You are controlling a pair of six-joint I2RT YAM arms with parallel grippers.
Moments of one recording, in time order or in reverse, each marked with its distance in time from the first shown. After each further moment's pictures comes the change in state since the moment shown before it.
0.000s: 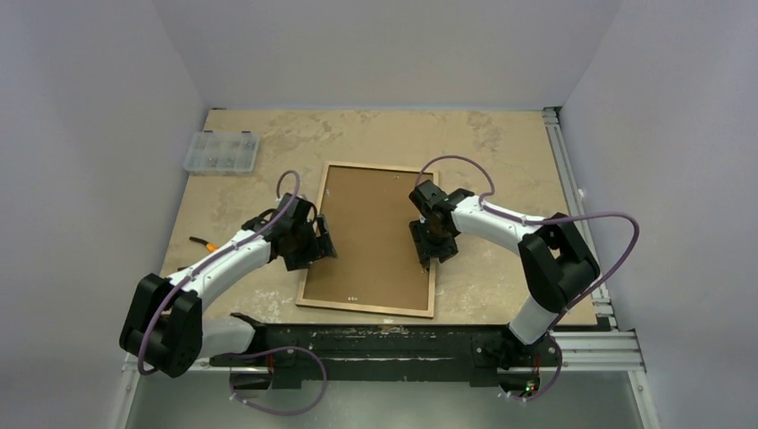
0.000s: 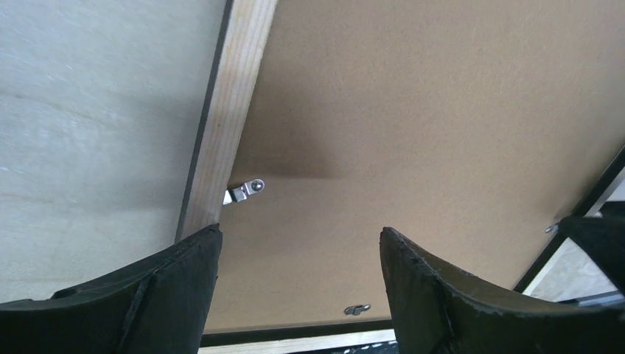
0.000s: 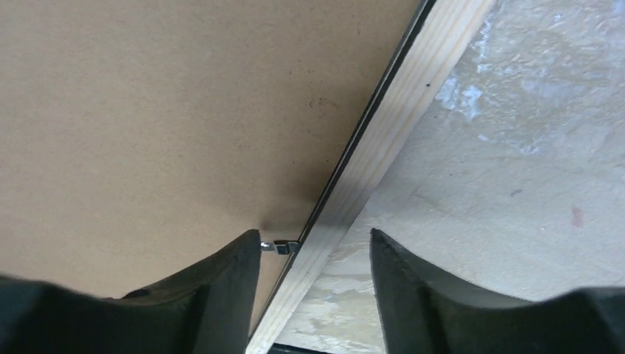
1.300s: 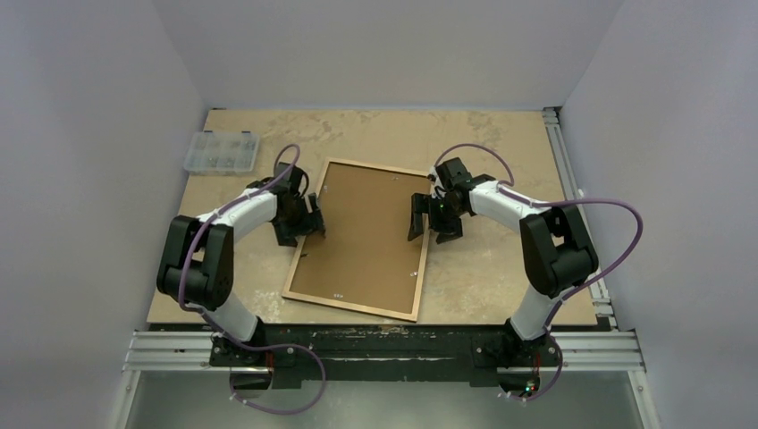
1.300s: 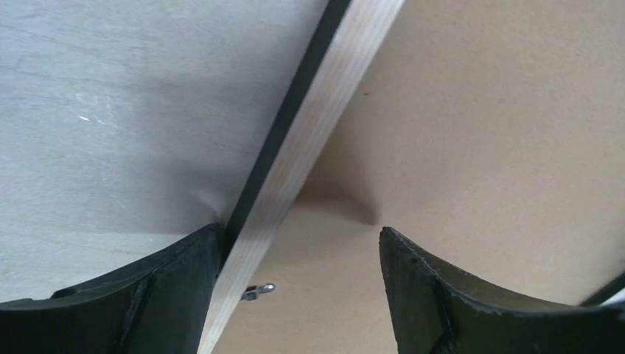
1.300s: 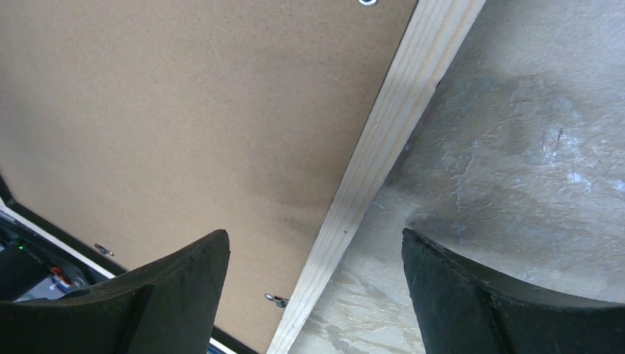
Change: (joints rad) left arm 0.216 0.380 0.274 -0.047 0.048 0.197; right arm -0.230 0.071 0.042 0.196 -0.335 0.005
